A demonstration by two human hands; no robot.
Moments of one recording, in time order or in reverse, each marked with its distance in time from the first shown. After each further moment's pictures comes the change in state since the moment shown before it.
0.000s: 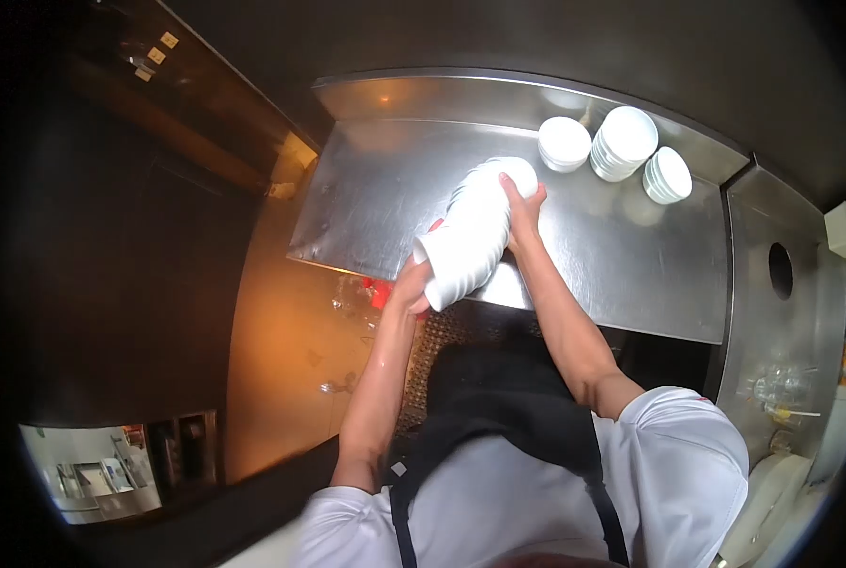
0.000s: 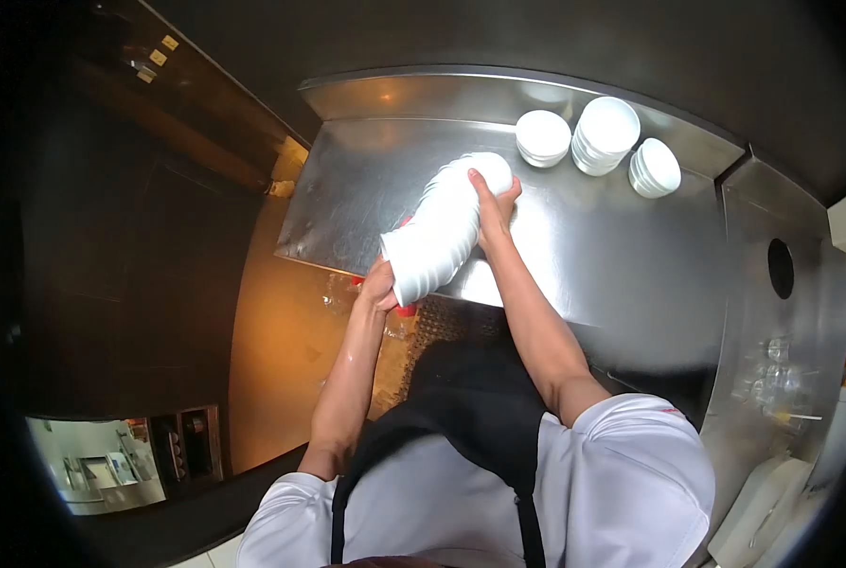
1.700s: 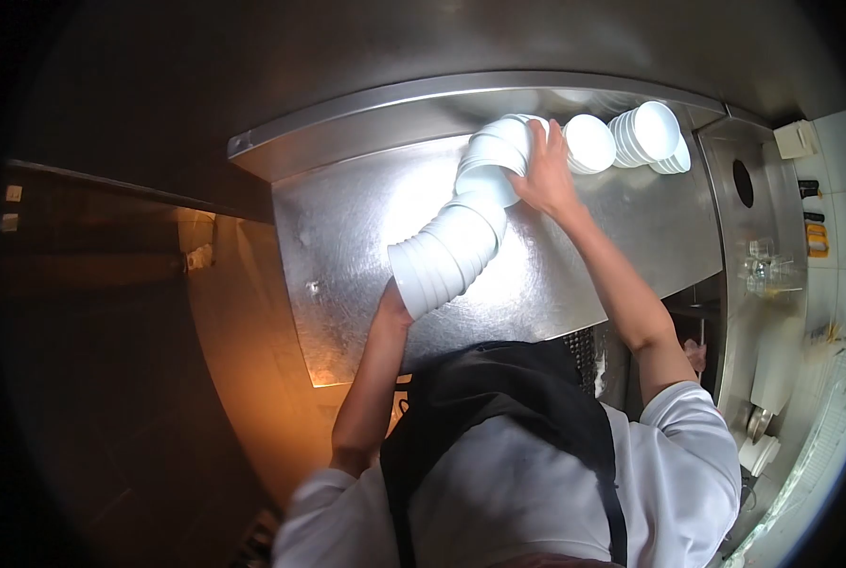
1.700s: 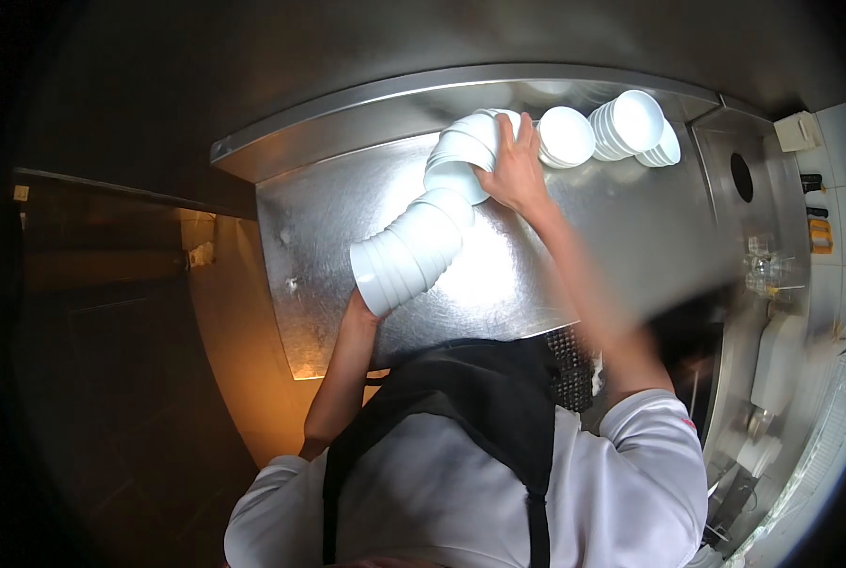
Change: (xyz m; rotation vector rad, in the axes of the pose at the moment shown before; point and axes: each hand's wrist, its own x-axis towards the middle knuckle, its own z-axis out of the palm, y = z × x) left_hand 0.158 0.116 -0.119 -0.592 -0.259 -0.666; right_hand 0.082 -0.040 0.084 -1.582 0.161 -0.677
